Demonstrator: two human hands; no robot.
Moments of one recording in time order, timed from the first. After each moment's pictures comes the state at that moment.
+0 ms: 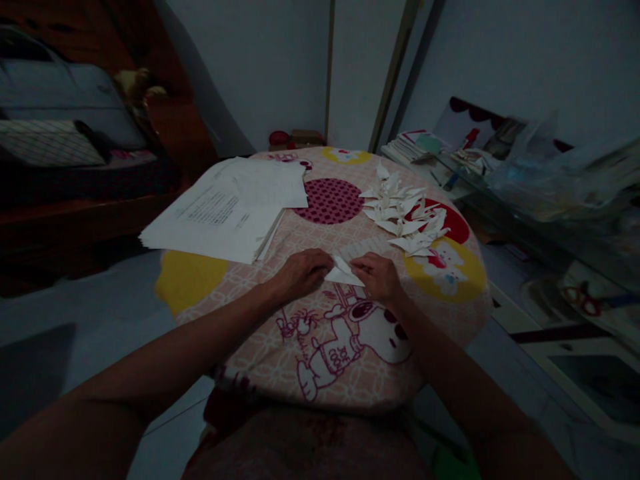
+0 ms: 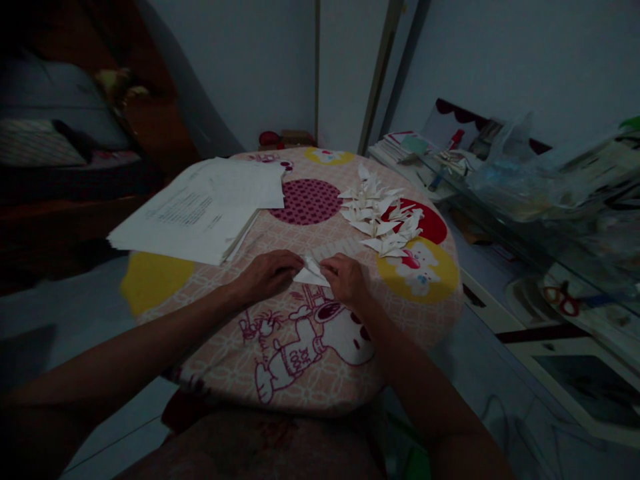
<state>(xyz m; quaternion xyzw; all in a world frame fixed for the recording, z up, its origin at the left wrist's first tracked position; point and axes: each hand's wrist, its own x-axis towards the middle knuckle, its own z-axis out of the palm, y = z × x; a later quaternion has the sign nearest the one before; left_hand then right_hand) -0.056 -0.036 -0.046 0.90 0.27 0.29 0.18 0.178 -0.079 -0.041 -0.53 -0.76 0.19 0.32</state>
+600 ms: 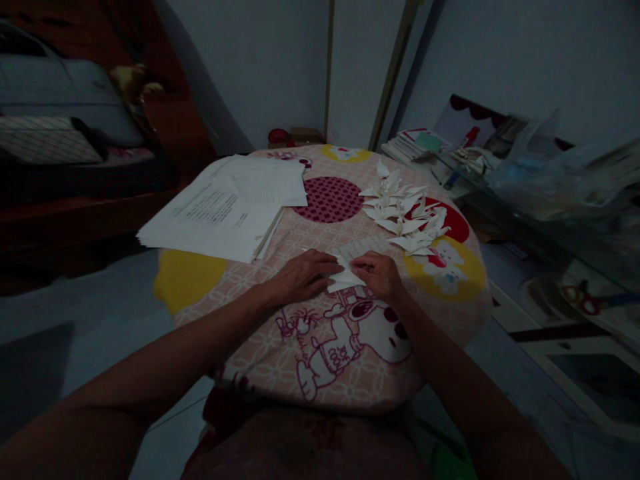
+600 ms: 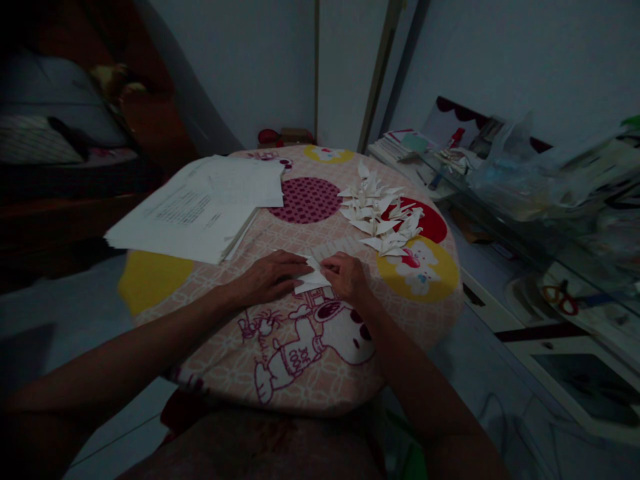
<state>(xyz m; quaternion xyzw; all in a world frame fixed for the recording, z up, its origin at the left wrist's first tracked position) -0.063 -0.039 -0.046 0.94 0.22 0.22 0.13 0.181 -0.077 -0.037 -0.55 -0.72 0.26 0.33</state>
